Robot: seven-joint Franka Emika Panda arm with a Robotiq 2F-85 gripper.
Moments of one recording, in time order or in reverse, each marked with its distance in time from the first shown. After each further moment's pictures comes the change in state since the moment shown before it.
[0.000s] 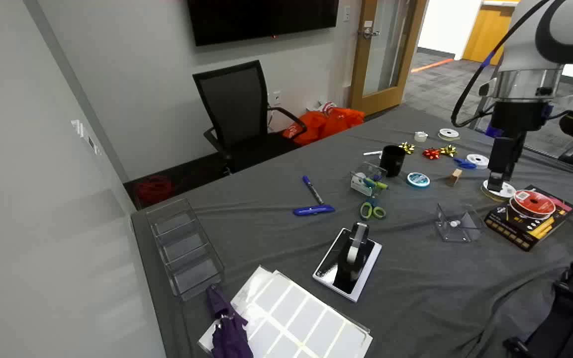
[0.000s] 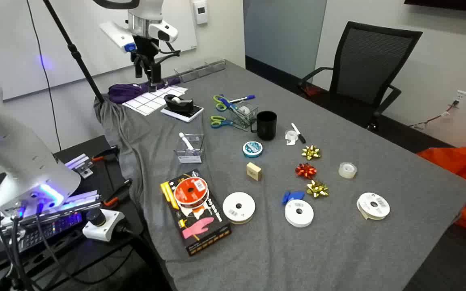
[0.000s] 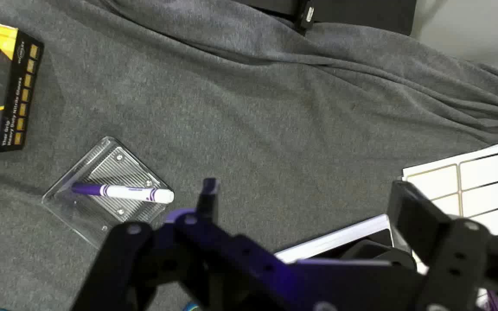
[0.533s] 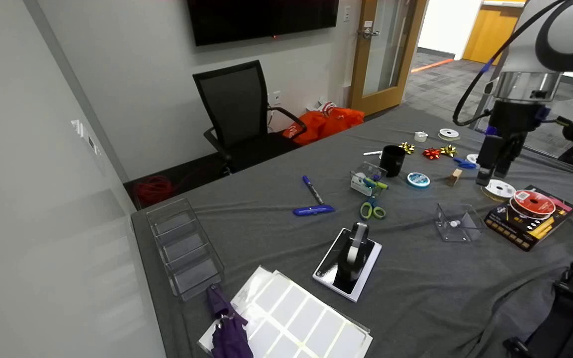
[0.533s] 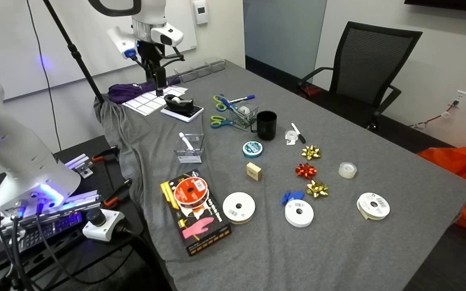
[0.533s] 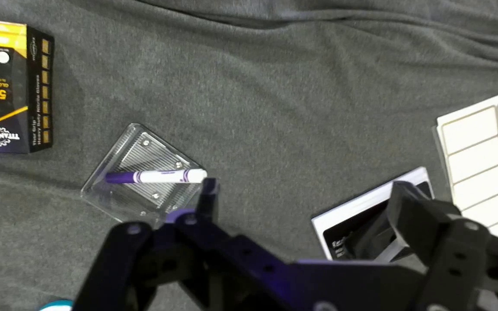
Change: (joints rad) arm -0.044 0.008 -0.002 -0.032 0.002 0.129 0.097
